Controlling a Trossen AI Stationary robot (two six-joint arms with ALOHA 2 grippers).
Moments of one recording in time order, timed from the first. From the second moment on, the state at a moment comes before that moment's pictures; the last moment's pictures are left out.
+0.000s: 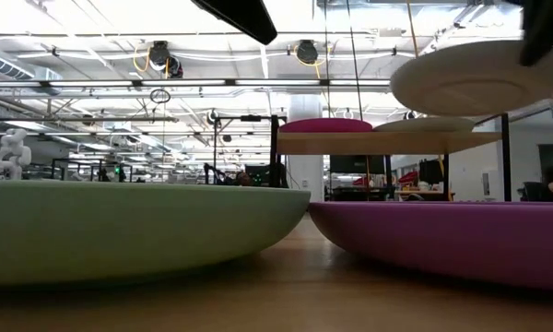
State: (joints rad) left arm -0.51 1.88 1.53 -0.62 -0.30 -0.12; right arm 0.67 1.35 1.19 -1.48 0.48 0.65
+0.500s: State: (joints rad) left arm -0.46 1.88 1.53 -0.62 -0.30 -0.07; right arm 0.24 1.22 1.19 -1.43 0.48 0.14
